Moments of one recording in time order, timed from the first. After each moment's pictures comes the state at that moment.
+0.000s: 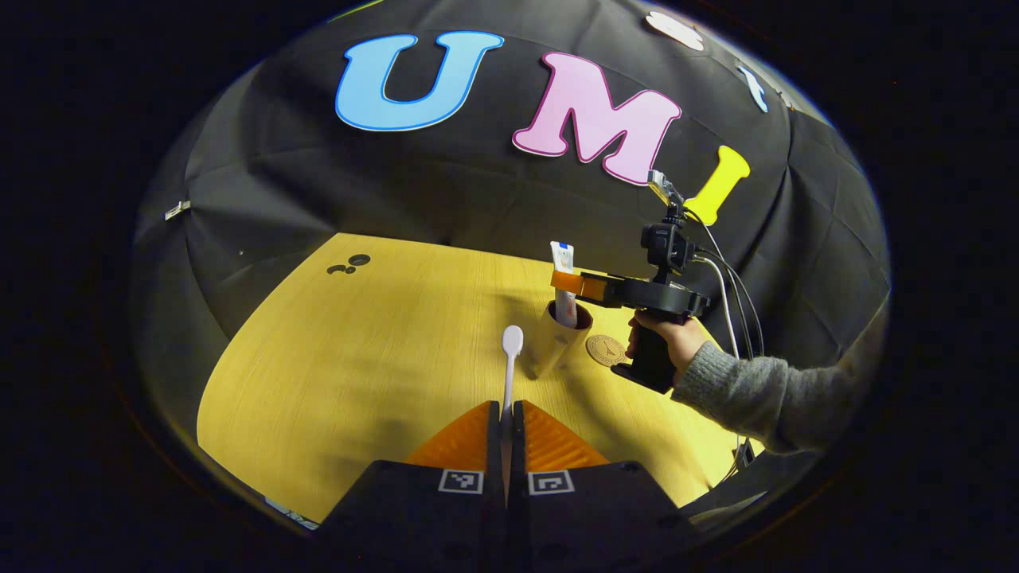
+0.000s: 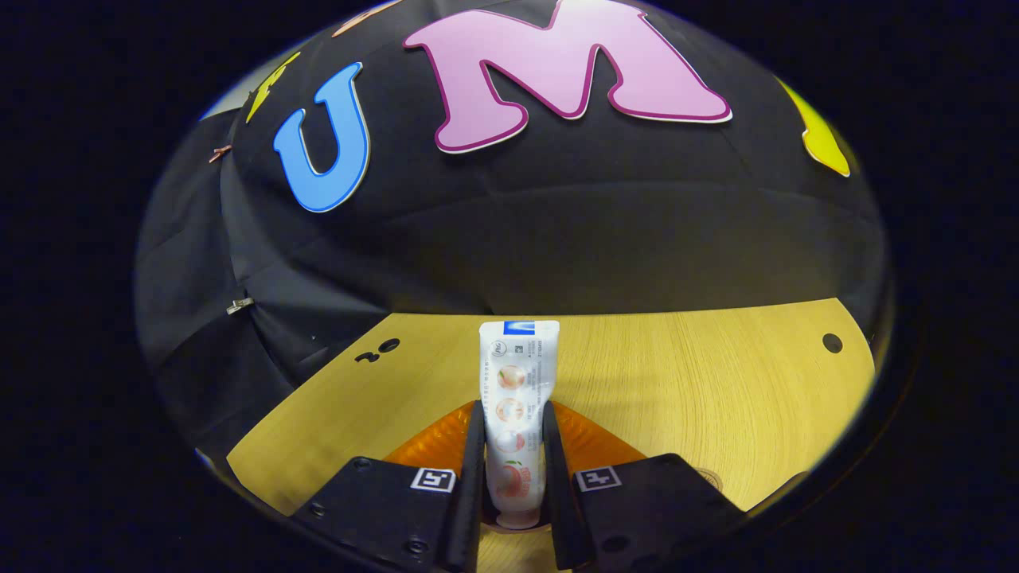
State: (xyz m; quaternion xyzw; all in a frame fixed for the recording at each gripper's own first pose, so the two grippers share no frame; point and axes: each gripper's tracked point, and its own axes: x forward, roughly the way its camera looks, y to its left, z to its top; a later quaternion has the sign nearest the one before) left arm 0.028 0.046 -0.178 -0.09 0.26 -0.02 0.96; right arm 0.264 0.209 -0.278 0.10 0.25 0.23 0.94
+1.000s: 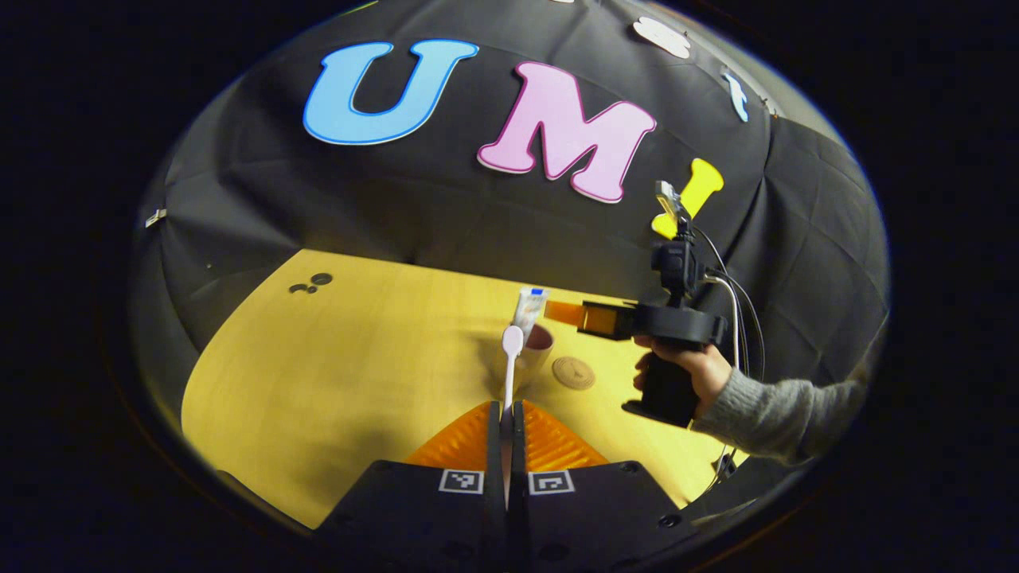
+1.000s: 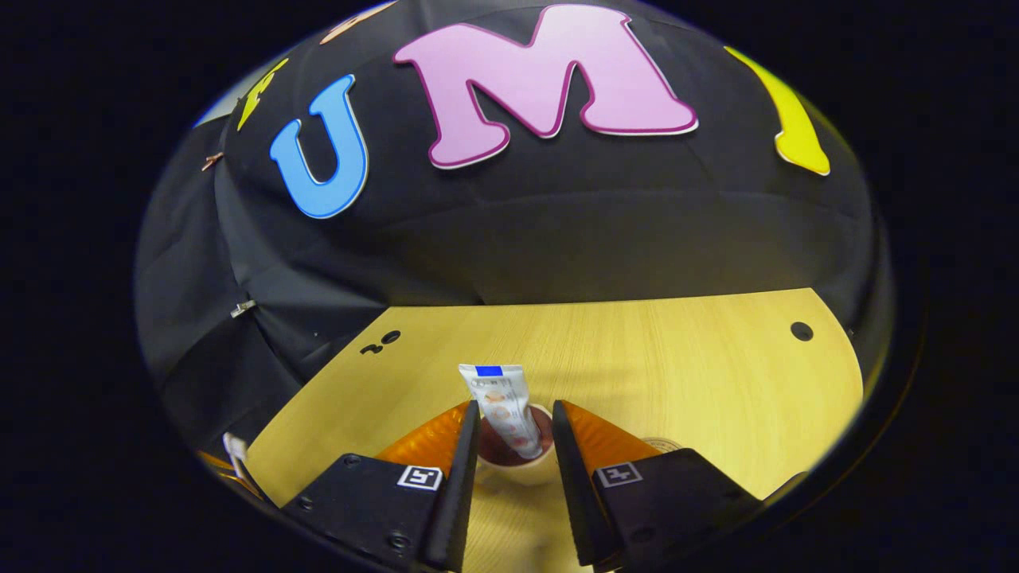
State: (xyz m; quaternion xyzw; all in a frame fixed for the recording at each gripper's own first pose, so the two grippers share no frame) left arm 0.069 0.004 -0.145 -0.10 0.20 -0.08 0.97; right arm 0.208 0.160 -0.238 0.11 0.28 0.20 0.93
